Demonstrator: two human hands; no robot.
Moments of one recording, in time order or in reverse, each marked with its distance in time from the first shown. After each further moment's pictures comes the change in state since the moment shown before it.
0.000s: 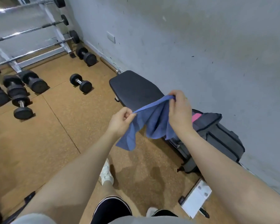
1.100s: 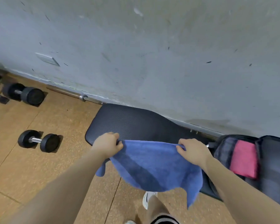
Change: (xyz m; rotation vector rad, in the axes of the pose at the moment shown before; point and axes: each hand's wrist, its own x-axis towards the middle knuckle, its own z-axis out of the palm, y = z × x) left_hand 0.532 -0.140 -0.006 0.977 -0.686 0.275; right_hand 0.314 0.202 0.223 -0.483 -0.519 0.617
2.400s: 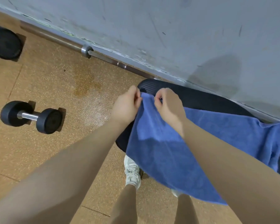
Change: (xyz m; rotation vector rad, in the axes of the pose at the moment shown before) left_hand 0.228 -0.219 0.054 -0.626 0.128 -0.042; right_hand 0.326 -0.285 0.117 0.322 0.205 -0.043
